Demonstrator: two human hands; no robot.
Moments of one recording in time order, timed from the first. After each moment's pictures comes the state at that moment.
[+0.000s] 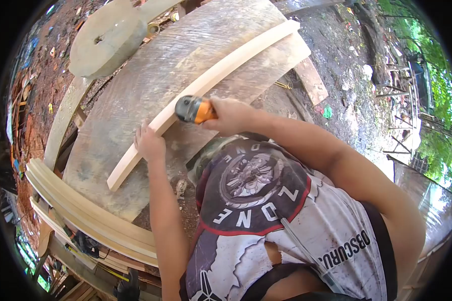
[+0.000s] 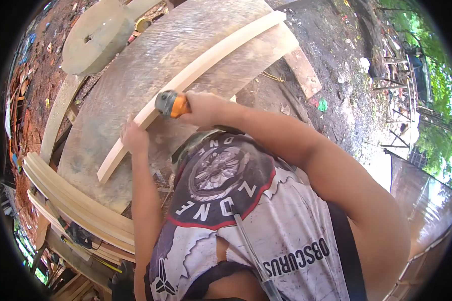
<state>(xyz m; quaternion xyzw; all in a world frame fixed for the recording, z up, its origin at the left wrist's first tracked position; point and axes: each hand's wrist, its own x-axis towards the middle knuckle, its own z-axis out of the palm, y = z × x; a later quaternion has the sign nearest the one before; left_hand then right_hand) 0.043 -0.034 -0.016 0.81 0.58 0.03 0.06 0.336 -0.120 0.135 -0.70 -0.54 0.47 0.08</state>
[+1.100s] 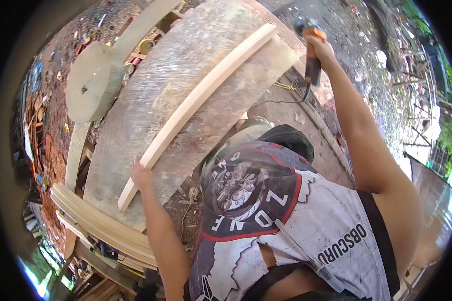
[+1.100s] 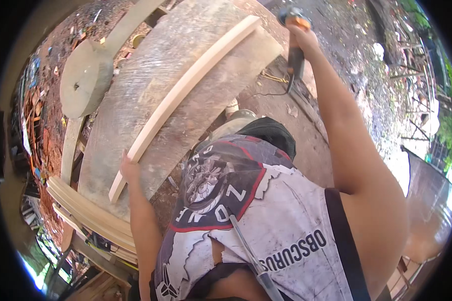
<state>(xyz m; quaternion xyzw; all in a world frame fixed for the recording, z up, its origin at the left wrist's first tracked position) 0.012 -0.023 -0.021 0.75 0.65 0.02 0.13 0.806 -0.195 0.037 -0.83 -0.13 0.23 0.50</state>
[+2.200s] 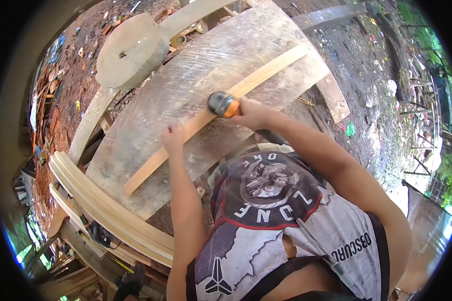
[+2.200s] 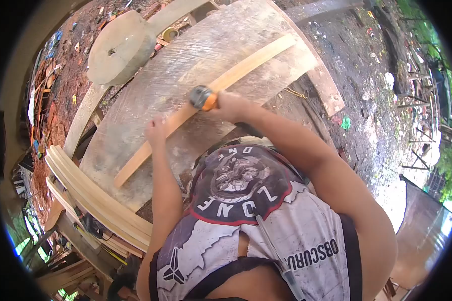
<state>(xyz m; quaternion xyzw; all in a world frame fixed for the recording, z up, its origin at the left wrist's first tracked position) 0.092 0.002 -0.008 0.61 0.71 0.15 0.34 0.404 -0.099 0.103 -0.70 -0.52 0.48 0.10</state>
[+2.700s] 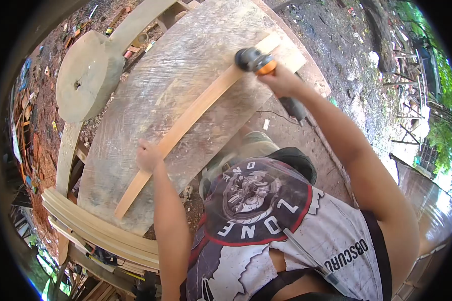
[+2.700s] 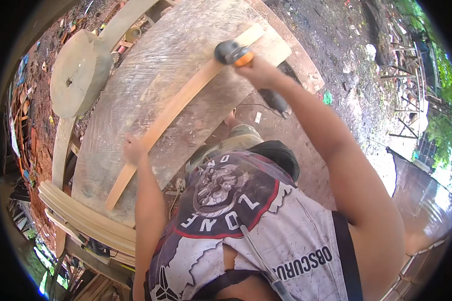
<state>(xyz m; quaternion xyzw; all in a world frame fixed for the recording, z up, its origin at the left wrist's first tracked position) 0.132 0.008 -0.031 0.59 0.80 0.04 0.08 0.602 -0.126 0.091 -0.80 -0.33 0.46 0.20</state>
